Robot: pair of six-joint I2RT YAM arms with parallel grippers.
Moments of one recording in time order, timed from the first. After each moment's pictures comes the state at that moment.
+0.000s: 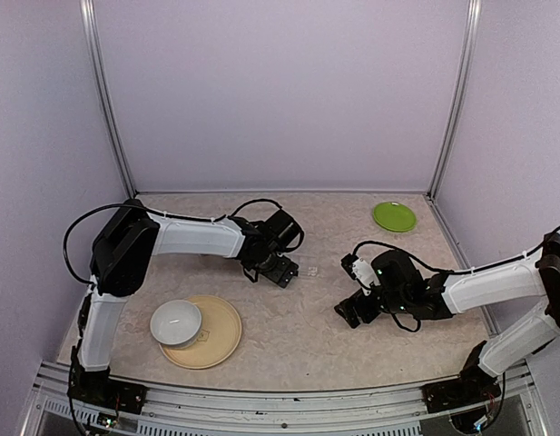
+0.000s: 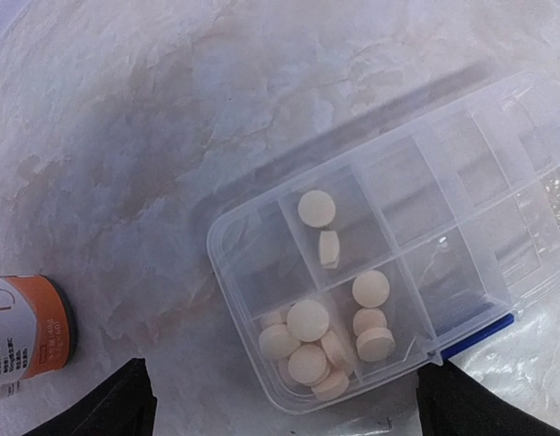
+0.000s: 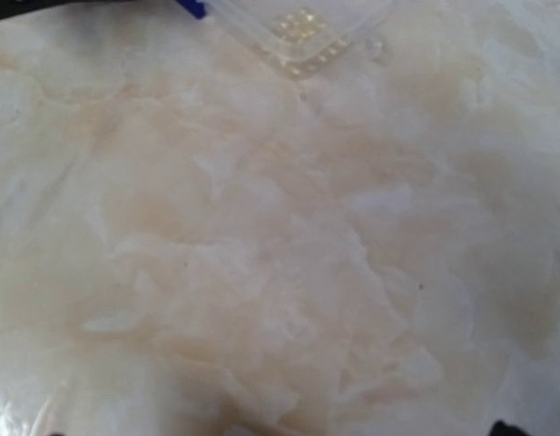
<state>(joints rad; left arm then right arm) -0.88 2.23 1.65 -0.49 -0.37 -0.17 0.81 1.40 0.53 0.13 0.11 0.08</state>
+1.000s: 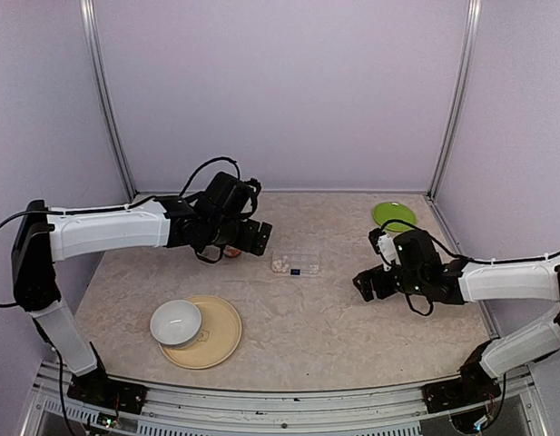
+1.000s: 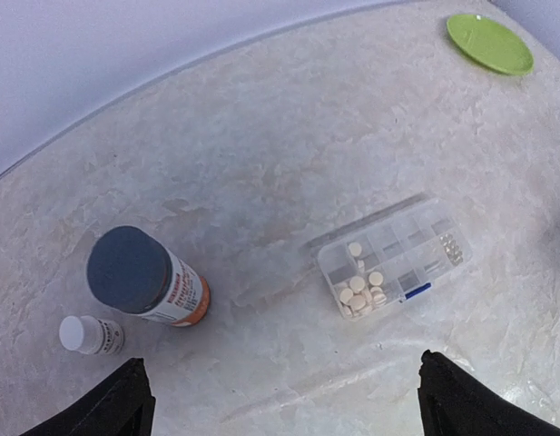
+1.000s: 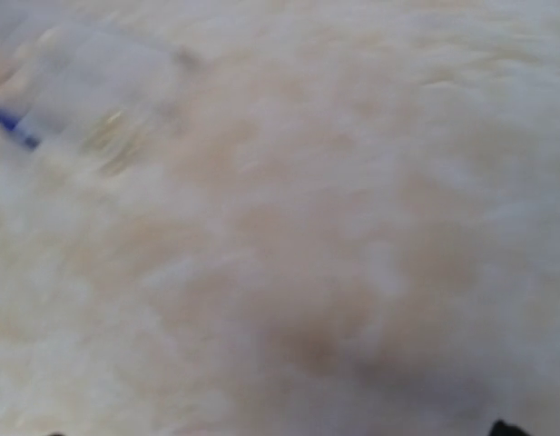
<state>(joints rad) -0.86 1.74 1.35 -0.37 -0.38 -0.23 0.65 1.31 0.56 0.05 0.13 0.15</state>
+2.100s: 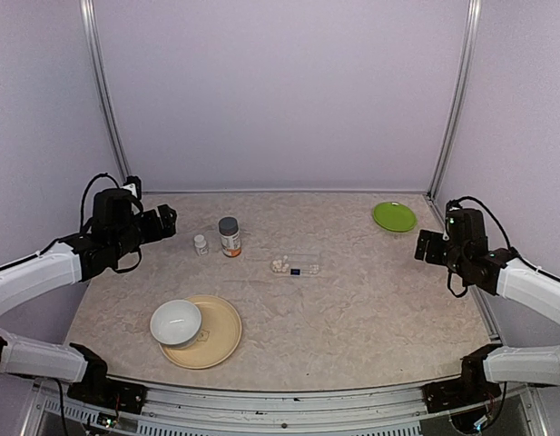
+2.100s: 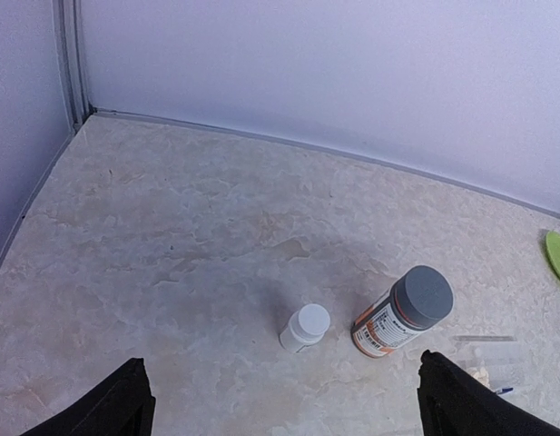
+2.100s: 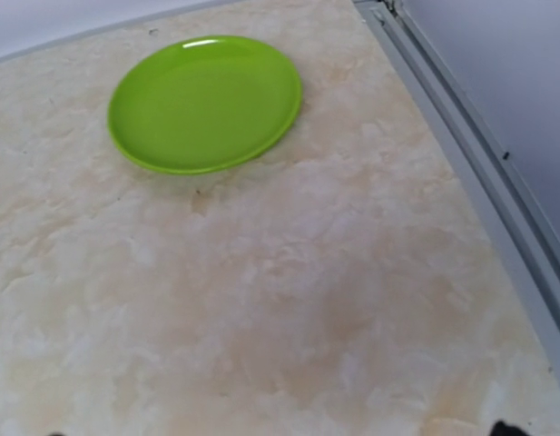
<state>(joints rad) -0.39 1.13 0.72 0.00 -0.27 -0.39 0.30 1.00 0.60 -0.17 0.41 0.34</state>
